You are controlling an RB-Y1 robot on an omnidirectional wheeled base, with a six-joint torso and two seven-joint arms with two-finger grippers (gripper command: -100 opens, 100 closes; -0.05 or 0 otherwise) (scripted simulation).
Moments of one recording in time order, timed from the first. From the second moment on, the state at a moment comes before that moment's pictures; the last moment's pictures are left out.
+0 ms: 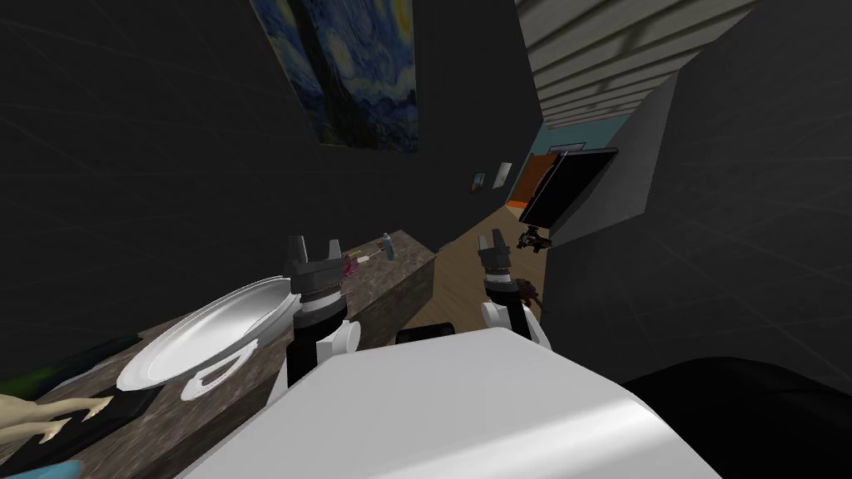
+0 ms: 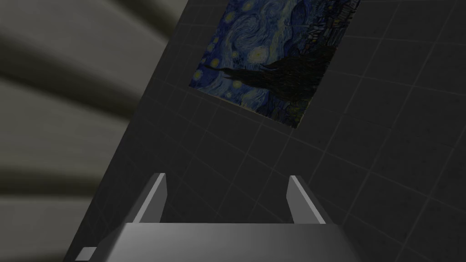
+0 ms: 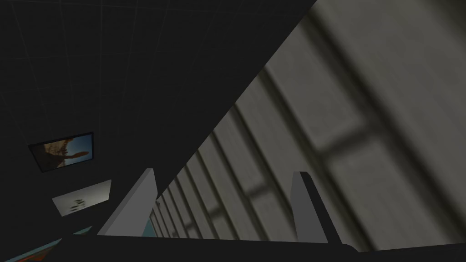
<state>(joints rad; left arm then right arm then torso) 0.52 -0.01 -0.05 -2.35 -0.04 -0.55 0.11 0.48 -0.03 -0.01 -2.23 0.11 -0.52 -0.15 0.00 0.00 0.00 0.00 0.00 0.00</state>
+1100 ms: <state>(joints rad) 0.39 0.16 0.05 -2.18 0.14 -0.42 0.15 0.48 -0.03 -0.01 -2.23 0.11 -0.52 -0.15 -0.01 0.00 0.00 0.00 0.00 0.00</state>
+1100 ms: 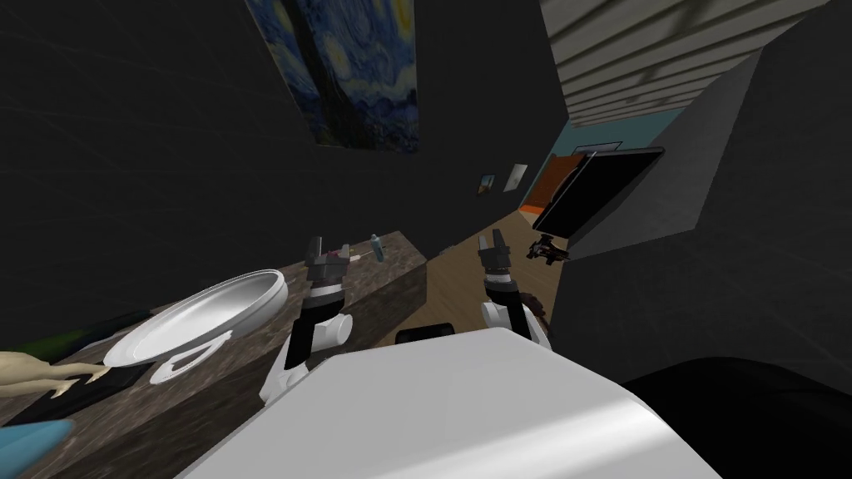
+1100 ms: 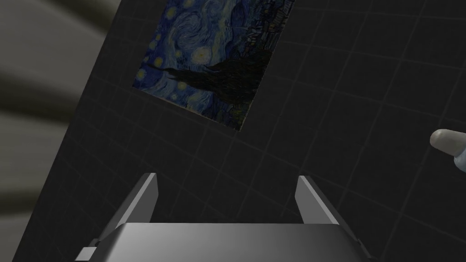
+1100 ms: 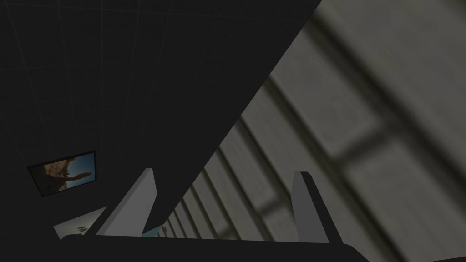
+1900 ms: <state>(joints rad) 0.30 0.20 0.17 -2.00 0.35 -0.29 0.27 0.48 -0.03 -0.01 -2.23 0.11 -0.52 -0.15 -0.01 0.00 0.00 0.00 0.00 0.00</state>
